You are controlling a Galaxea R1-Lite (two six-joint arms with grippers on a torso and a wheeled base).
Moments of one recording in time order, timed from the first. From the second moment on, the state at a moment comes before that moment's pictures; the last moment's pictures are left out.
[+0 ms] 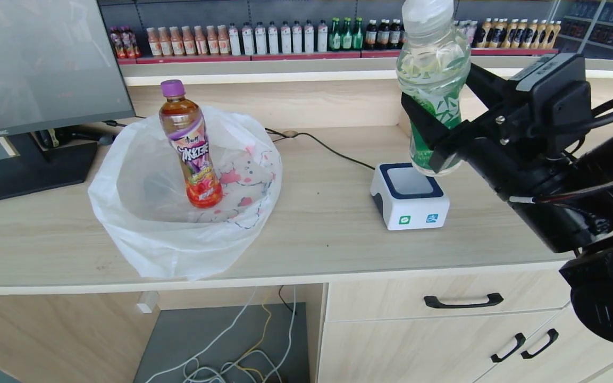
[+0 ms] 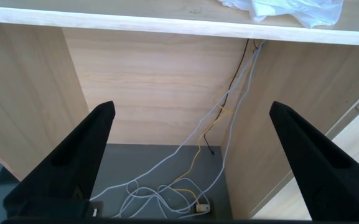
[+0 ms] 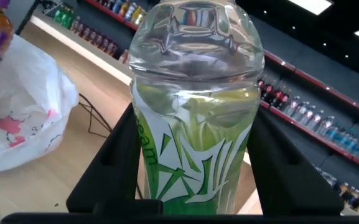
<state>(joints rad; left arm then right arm) 0.00 0.00 0.00 0.00 0.00 0.00 0.53 1.70 -0.81 -1.47 0.07 -0.67</state>
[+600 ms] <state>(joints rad) 0.00 0.00 0.00 0.00 0.00 0.00 0.54 1.69 -0.74 -1.42 0.20 -0.91</state>
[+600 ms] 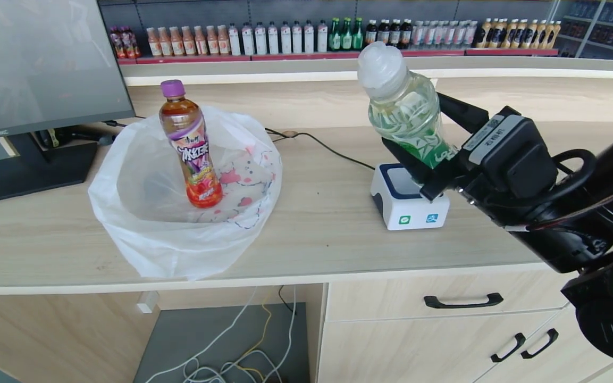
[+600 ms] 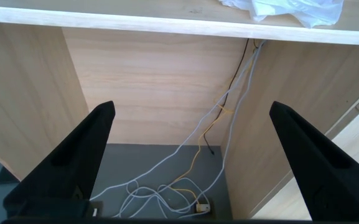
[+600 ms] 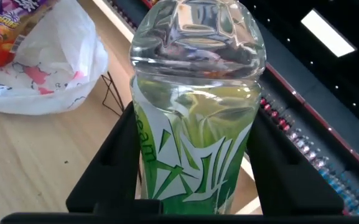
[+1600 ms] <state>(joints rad) 0.00 0.00 0.00 0.00 0.00 0.00 0.47 1.75 -0.74 -1.42 0.36 -1.08</state>
